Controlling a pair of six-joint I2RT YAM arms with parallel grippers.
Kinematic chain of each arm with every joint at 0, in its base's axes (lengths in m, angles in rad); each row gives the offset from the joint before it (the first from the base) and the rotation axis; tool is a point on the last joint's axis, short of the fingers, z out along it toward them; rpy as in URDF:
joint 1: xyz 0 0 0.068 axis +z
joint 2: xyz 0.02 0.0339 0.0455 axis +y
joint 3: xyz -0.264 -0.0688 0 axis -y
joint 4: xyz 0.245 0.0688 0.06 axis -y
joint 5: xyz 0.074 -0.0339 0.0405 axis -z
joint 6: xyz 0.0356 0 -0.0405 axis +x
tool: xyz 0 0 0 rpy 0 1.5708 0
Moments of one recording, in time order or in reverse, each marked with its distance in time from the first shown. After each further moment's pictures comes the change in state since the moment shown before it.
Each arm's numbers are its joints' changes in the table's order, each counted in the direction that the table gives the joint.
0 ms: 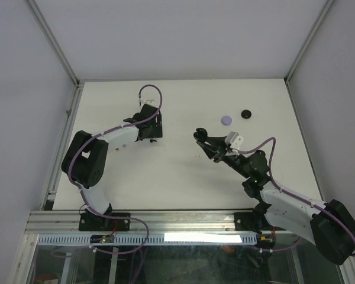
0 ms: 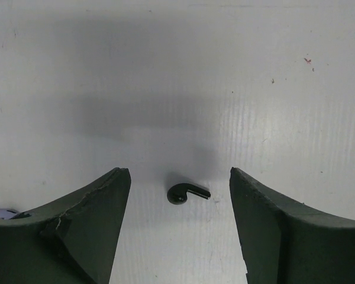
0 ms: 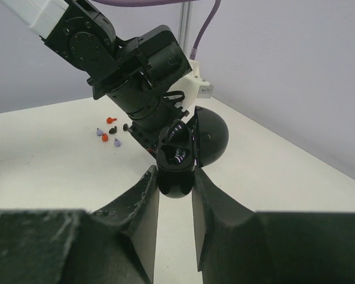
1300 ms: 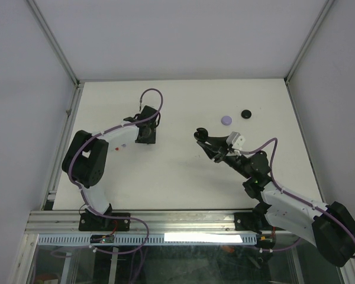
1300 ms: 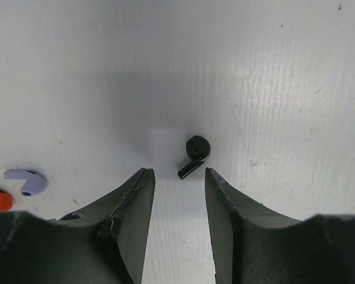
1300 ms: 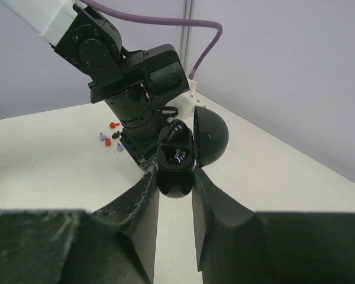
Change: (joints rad) left arm 0.000 0.014 0.013 -0.186 -0.002 0.032; right arm -0.001 -0.026 -0.002 -0.006 -0.005 0.013
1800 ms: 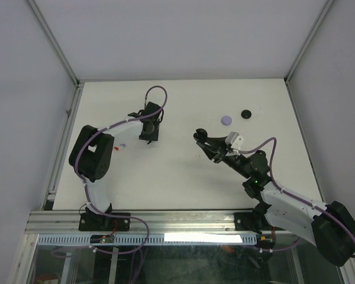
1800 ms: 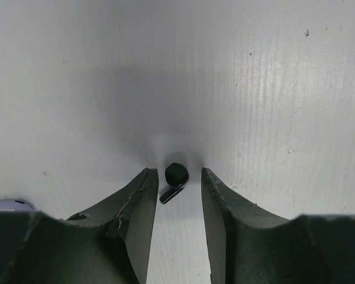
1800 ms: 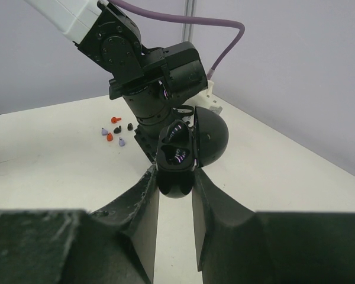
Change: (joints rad) left arm 0.000 0.093 0.115 -0.035 0.033 0.043; right arm 0.000 0.009 0.000 -0.013 -0.008 0.000
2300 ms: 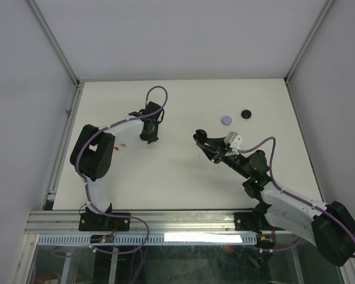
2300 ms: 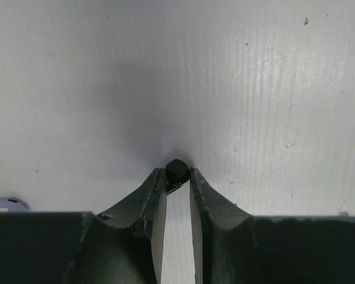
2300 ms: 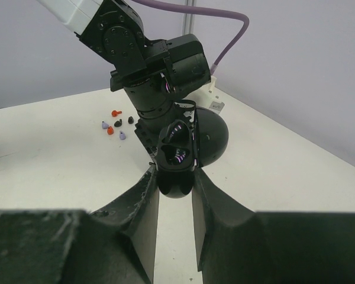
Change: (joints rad) left arm 0.000 0.015 0.021 -0.035 0.027 0.003; right arm 0.000 0.000 0.000 -0.028 0.001 0.000
